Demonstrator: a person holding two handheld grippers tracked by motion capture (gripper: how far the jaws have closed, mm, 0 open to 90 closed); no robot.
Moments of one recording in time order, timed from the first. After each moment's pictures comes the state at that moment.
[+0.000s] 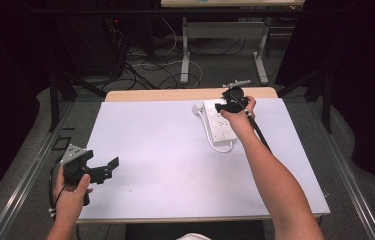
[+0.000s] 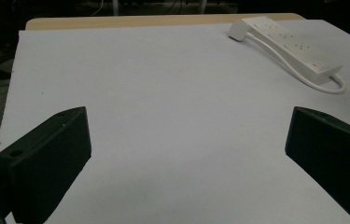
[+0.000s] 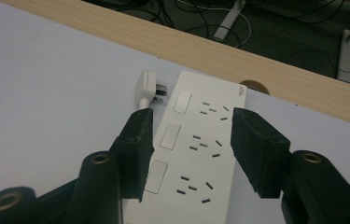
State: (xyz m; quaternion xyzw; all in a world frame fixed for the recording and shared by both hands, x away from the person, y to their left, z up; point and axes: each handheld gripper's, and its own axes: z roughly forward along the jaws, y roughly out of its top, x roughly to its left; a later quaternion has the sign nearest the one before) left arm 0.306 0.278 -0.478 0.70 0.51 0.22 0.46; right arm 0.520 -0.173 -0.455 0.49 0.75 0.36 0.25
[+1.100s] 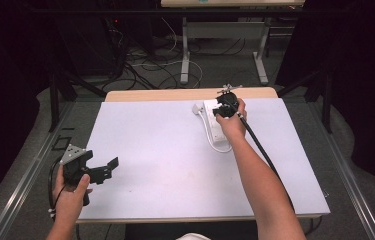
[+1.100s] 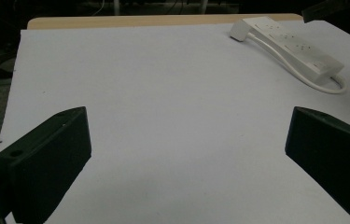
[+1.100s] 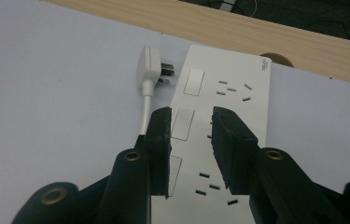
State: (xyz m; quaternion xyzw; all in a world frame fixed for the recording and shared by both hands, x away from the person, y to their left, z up) left arm 0.305 0.278 -0.478 0.69 0.51 0.22 0.46; right arm 0.533 -0.158 -0.487 0.53 0.75 0.34 0.21
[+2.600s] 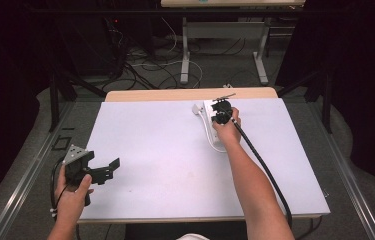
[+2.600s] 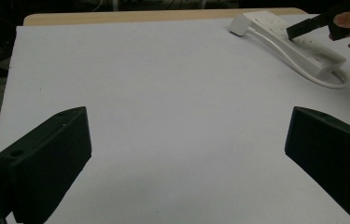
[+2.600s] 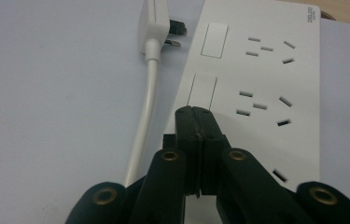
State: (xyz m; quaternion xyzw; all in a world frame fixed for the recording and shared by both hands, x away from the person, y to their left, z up) left arm 0.307 0.276 -0.482 0.70 0.51 0.22 0.45; right arm 0.541 -0.149 -0.527 0.54 0.76 0.31 0.18
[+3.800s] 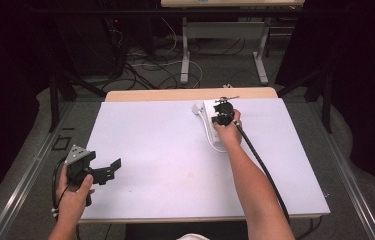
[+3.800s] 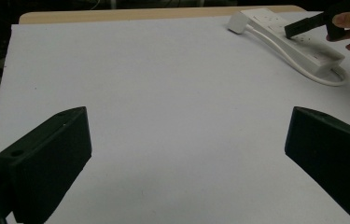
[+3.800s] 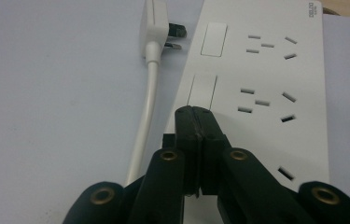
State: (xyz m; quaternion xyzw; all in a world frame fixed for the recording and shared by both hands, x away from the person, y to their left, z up) left arm 0.308 0.273 -0.484 0.70 0.51 0.22 0.45; right arm 0.538 -0.155 -0.534 0.54 0.74 0.35 0.17
